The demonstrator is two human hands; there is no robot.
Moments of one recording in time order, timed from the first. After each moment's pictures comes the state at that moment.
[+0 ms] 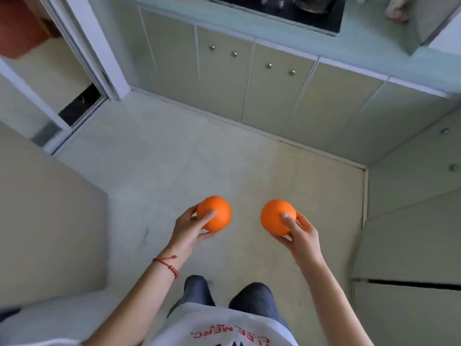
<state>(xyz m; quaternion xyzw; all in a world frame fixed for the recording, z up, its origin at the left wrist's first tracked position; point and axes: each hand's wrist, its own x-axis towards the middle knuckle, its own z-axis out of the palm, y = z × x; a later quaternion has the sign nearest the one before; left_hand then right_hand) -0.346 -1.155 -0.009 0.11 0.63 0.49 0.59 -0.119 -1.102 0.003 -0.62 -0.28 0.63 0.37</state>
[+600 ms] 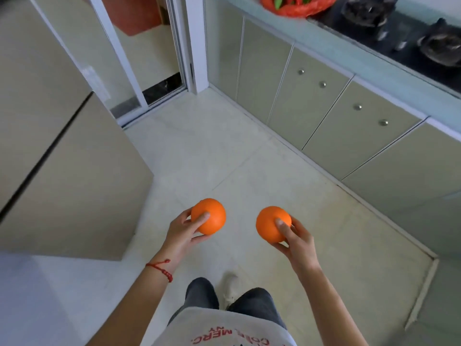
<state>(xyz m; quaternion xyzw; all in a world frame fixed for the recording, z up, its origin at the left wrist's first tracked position) -0.431 -1.117 -0.011 -0.01 0.67 0.58 0.48 -0.235 -0.977 -0.003 -0.54 -0.42 0.69 0.22</state>
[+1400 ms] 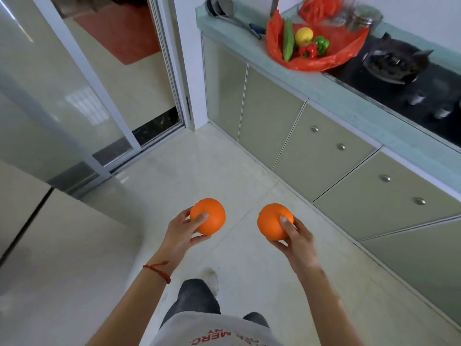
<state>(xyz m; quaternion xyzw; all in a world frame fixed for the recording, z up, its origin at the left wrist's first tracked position) -0.684 -0.840 -0.013 0.00 0.66 0.59 0.46 -0.486 -0.692 -0.008 -0.53 -0.38 0.72 0.23</state>
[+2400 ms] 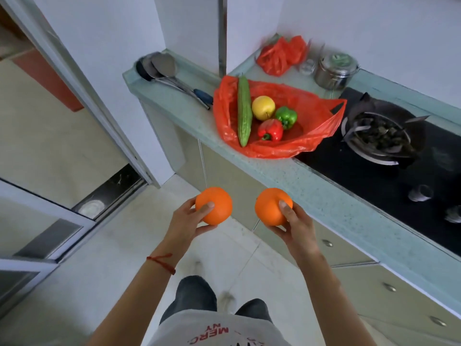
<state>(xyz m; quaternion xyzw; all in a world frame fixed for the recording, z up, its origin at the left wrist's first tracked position) -0.867 -0.377 0.030 0.07 0.66 0.57 0.48 -0.678 -0.262 0.033 -0.51 -0.35 0.73 0.30</state>
